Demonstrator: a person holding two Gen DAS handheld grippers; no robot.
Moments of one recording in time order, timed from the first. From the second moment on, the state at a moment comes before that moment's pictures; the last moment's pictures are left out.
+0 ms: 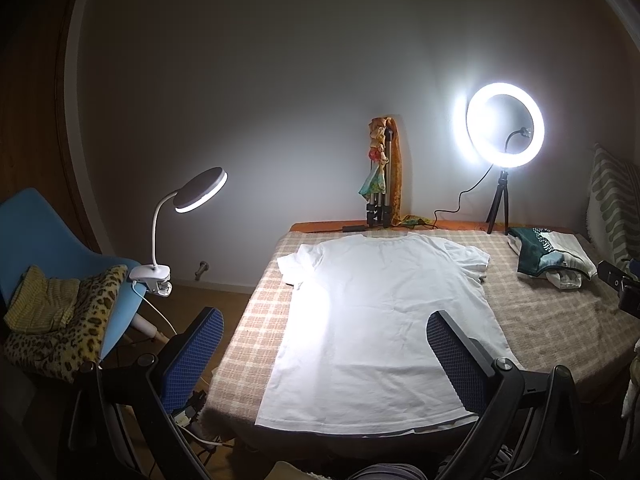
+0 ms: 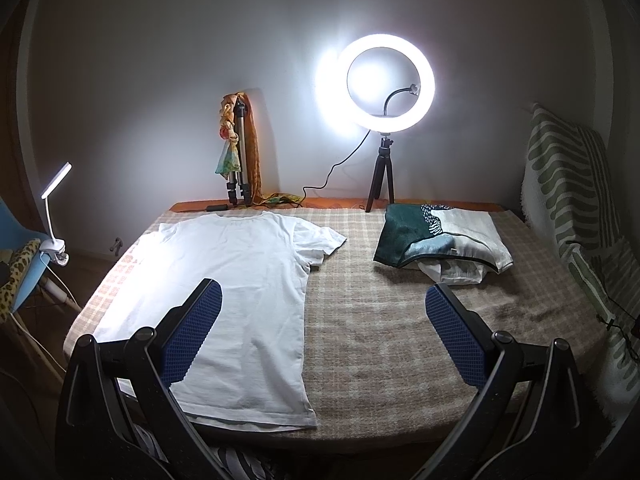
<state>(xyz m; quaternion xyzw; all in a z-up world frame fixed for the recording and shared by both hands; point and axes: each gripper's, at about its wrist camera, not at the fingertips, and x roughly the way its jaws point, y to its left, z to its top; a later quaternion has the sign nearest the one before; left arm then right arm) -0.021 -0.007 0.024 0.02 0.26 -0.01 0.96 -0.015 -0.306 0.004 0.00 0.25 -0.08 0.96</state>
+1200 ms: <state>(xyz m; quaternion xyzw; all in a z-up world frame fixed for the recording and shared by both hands) -0.011 0.069 -0.031 -0.03 0.30 -0.01 0.95 0.086 -0.240 0.002 -0.03 0.25 0.02 0.97</state>
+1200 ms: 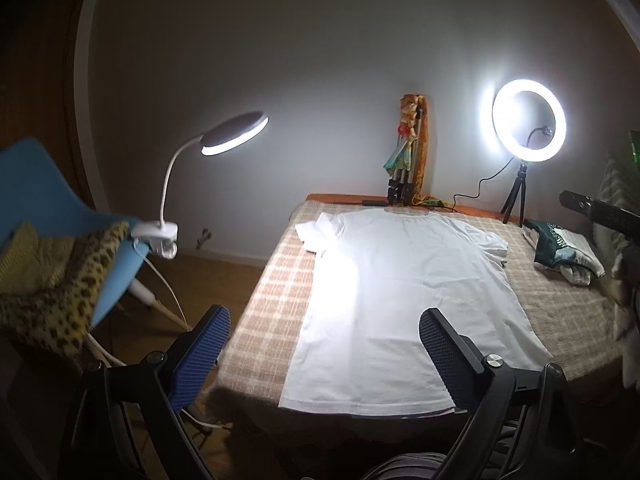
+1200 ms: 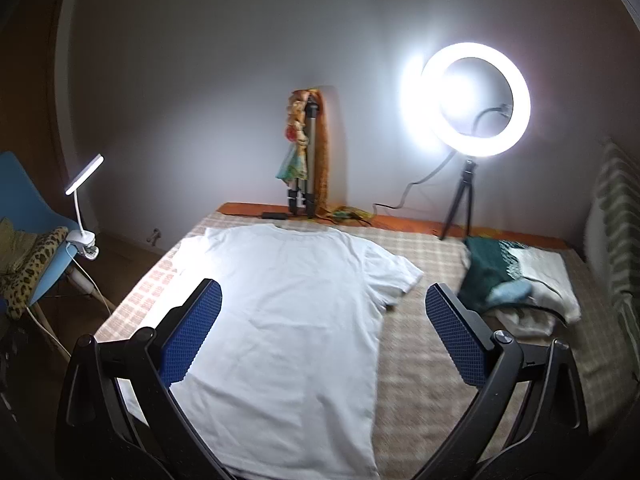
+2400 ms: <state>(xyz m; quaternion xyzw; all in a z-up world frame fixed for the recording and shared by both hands) 0.064 0.111 -0.212 -0.10 0.44 -0.08 0.89 0.410 0.038 -0.182 -0.04 0.47 0.23 0.85</state>
